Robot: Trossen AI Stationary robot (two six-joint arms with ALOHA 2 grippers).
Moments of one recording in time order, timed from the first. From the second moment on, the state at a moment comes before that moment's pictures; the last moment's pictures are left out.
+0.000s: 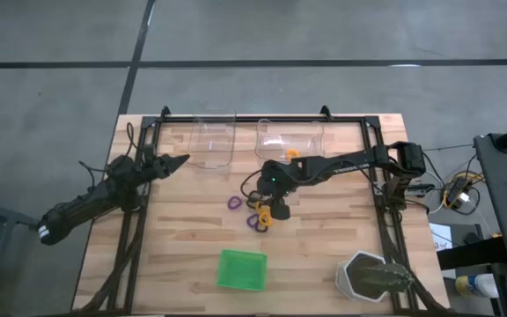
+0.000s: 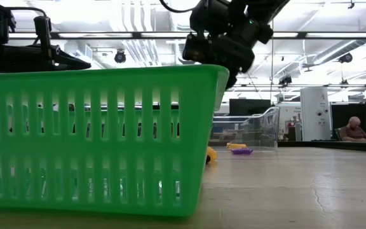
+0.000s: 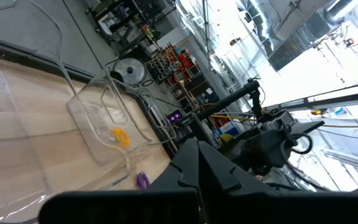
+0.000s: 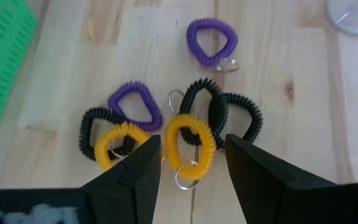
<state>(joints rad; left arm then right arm) 0.51 0.00 0.01 0.08 0.11 -0.99 -0.05 1.80 1.20 -0.36 -0.16 -0.06</state>
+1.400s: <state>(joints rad) 0.51 0.02 0.01 0.07 0.11 -1.00 -0.02 2.00 1.22 -0.28 -0.08 0.23</state>
